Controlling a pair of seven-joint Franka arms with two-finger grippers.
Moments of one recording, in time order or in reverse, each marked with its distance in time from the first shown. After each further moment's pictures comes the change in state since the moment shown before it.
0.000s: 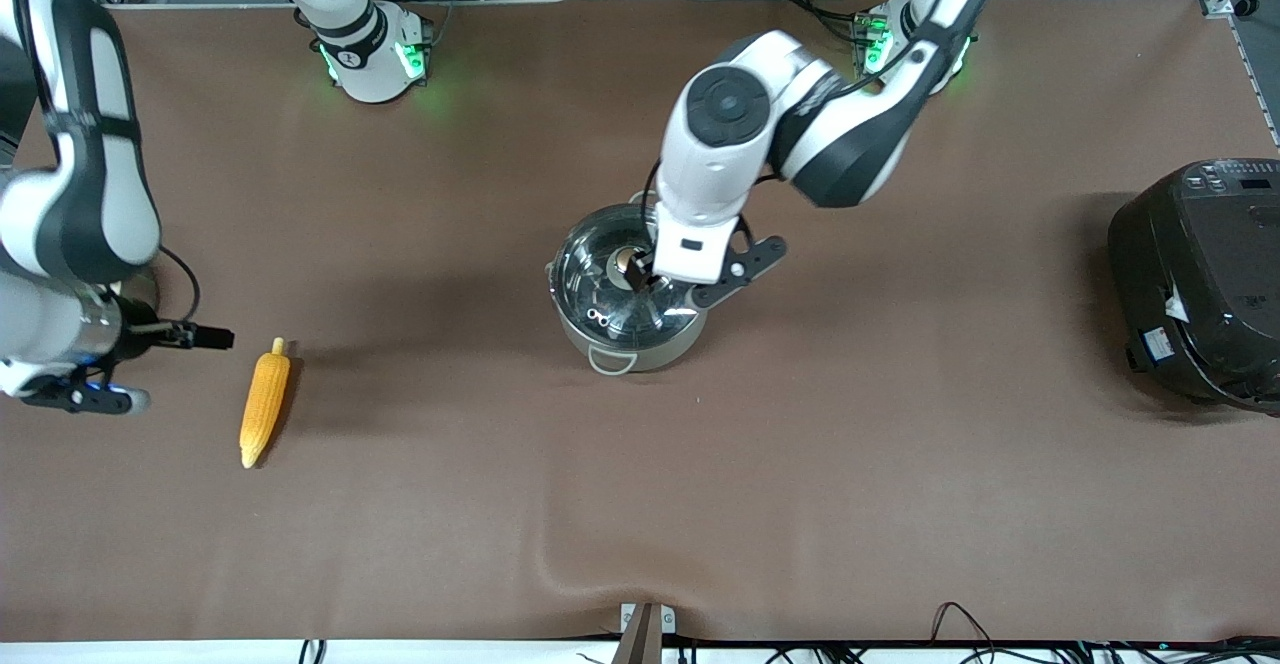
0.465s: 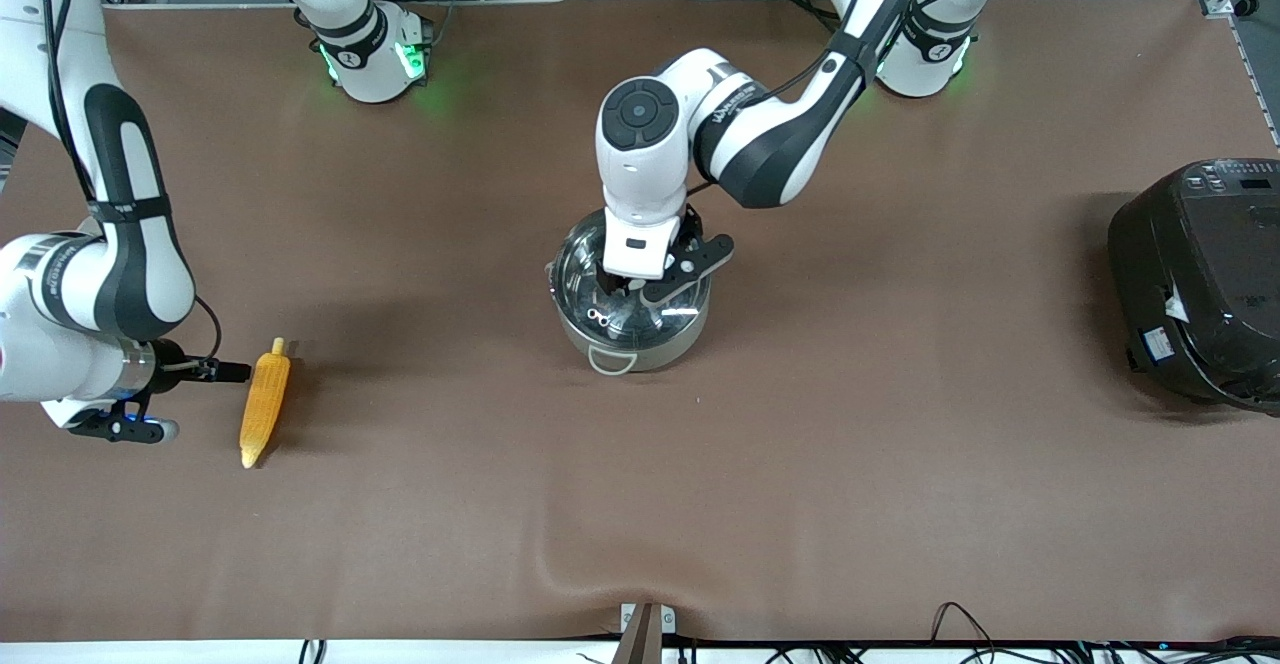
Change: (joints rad) left arm -0.206 0.075 0.178 0.032 0.000 0.013 -0.034; right arm -0.052 0.139 -0.003 -0.038 0.000 0.226 -0.062
